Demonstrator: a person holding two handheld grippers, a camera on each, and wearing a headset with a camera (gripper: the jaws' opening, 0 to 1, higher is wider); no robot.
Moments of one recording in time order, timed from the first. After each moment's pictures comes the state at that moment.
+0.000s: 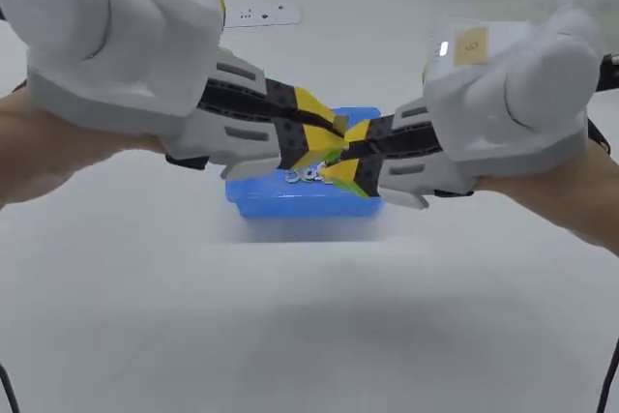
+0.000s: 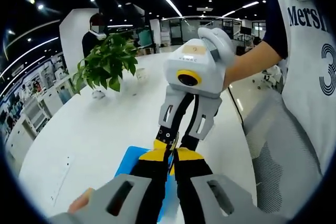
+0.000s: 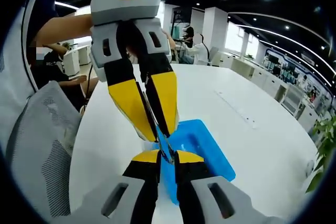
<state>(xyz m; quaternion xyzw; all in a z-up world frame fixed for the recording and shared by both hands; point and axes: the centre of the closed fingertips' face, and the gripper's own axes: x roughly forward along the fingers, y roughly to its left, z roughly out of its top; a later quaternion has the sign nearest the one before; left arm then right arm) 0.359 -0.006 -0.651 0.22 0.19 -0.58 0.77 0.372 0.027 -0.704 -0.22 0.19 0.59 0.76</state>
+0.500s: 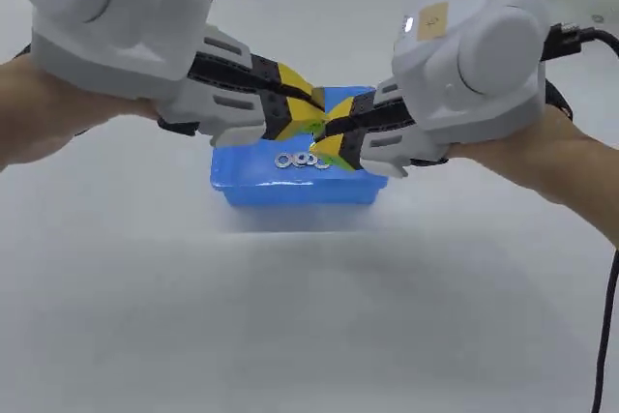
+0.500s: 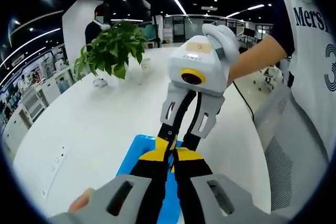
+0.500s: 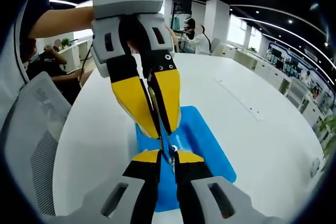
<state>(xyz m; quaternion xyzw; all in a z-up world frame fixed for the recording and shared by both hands) 0.400 0.004 -0.695 0.20 0.22 -0.58 0.76 0.404 0.032 -0.747 -0.23 0.22 0.59 0.74</state>
